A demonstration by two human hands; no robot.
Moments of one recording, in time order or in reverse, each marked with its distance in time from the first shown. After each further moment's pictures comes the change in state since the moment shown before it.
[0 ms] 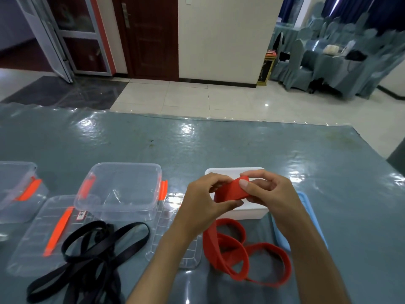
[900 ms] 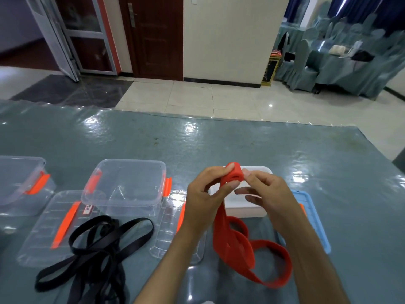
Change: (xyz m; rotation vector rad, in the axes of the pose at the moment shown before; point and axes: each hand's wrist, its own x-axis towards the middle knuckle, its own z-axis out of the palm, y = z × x) left_hand -0.008 0.009 0.012 -0.399 0.250 -0.021; right_hand 0.000 0.004 0.015 -0.060 -0.026 0.052
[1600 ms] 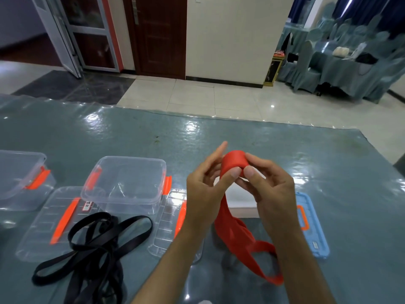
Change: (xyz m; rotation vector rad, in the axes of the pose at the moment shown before) left_hand 0.007 0.034 0.011 -0.170 0.061 -0.047; right_hand -0.009 -0.003 0.016 0.370 0.008 -0.407
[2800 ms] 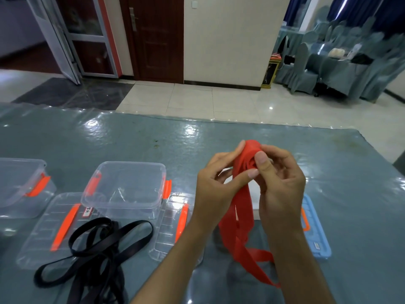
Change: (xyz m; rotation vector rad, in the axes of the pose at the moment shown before) left_hand 0.009 0.012 0.020 0.052 -0.088 0.038; right_hand 0.006 -0.016 0.016 0.001 0.243 -0.164
